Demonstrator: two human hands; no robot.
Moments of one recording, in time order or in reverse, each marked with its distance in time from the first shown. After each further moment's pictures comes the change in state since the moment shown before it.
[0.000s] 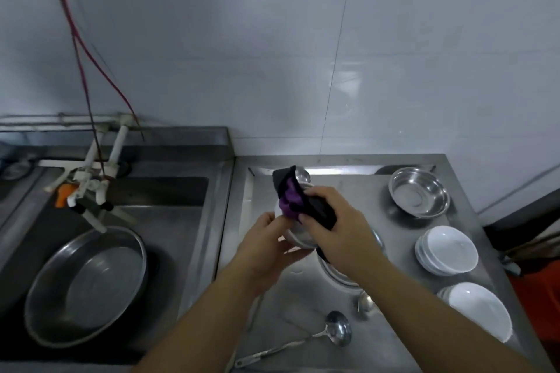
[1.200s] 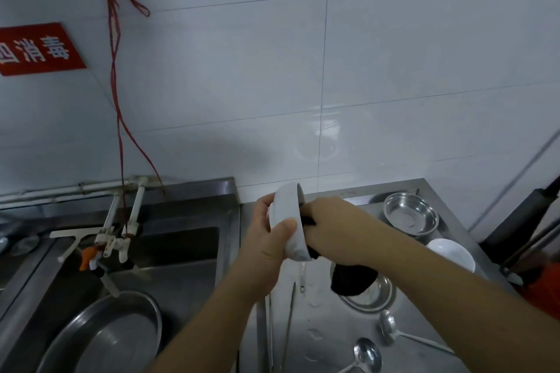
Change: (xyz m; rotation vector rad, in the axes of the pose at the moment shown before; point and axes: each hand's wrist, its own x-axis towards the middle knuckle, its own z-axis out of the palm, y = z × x) left_hand -0.076 0.082 -0.007 0.351 -0.305 0.466; right_hand -0.009 -0.156 -0.009 -0.511 -0.339 -0.002
